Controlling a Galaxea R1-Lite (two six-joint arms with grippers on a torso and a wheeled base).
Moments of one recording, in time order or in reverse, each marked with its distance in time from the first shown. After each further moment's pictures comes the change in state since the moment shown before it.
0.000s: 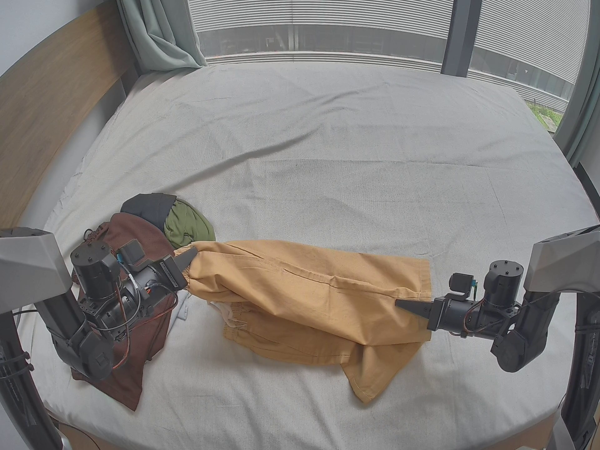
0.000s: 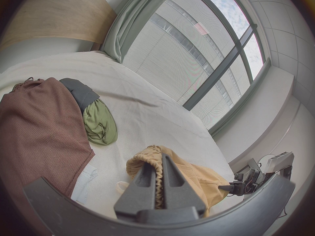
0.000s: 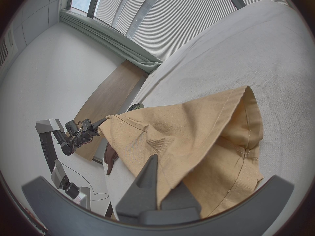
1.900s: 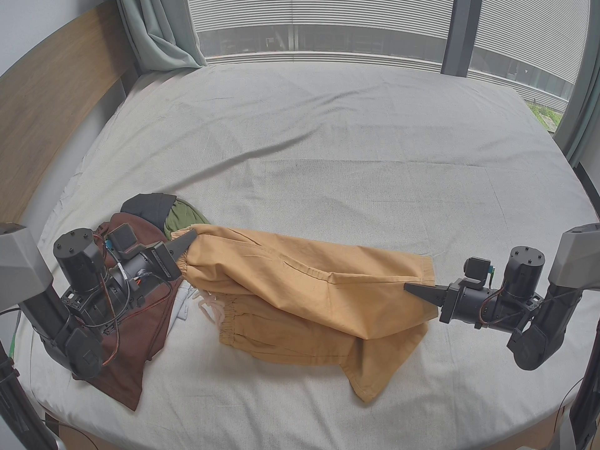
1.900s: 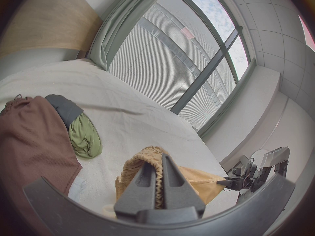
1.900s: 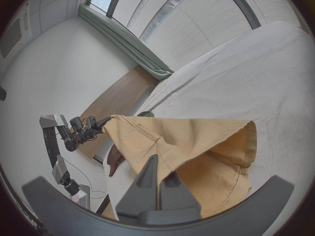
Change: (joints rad) left arm -0.013 -0.110 0.008 0.000 -0.068 0.022; right arm 0.015 -0.172 0.070 0.000 -0.009 -0.067
